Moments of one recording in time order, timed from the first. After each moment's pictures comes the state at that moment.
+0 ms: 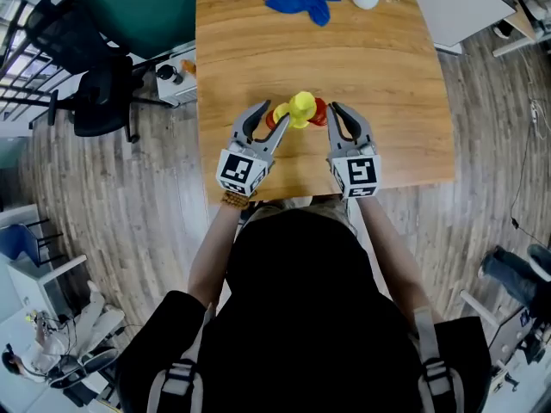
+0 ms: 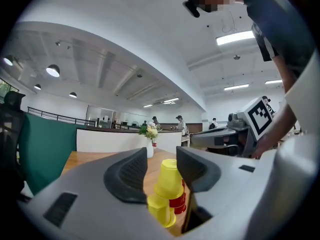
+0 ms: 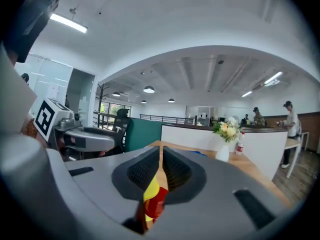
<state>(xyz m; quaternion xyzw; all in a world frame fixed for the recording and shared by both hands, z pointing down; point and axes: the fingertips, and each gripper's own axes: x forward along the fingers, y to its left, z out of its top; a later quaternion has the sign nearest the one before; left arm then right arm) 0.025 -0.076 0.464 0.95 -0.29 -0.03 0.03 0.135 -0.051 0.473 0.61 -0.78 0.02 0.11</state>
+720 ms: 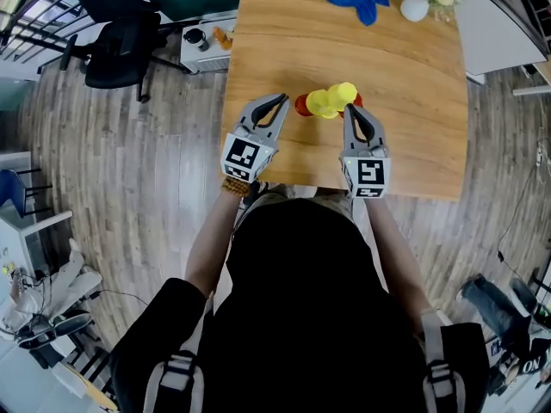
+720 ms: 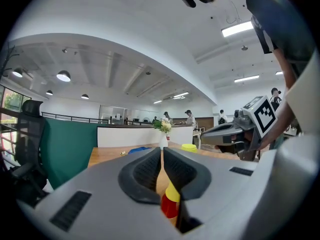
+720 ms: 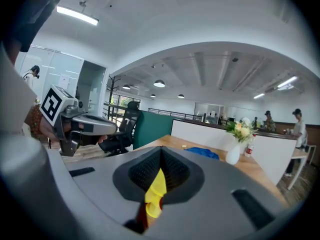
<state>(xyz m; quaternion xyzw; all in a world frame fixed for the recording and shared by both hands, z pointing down) -0.059 -0.082 0.482 0.93 -0.36 0.00 0.03 0.077 -0.052 0.497 0.57 -0.80 0.00 0.17</state>
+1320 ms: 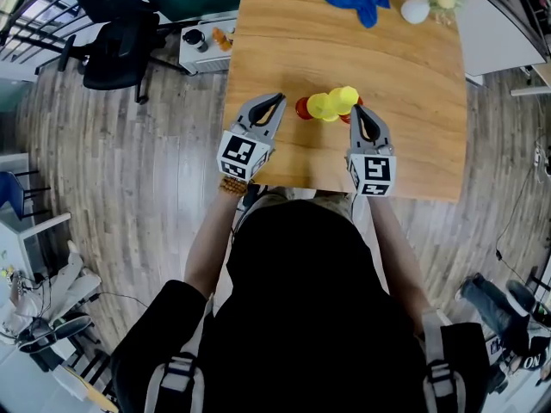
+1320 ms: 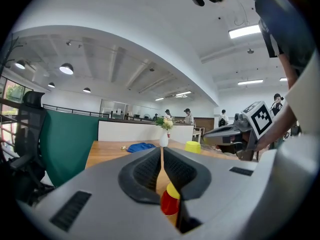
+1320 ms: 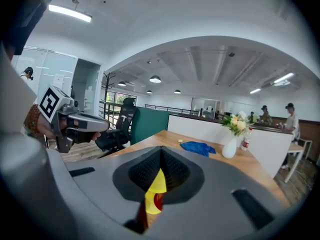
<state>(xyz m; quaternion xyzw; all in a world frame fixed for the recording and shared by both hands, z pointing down) -0.070 -0.092 0.494 0.93 -0.36 0.01 0.07 0.093 -0.060 0.509 0.59 -0.79 0.03 0.18</state>
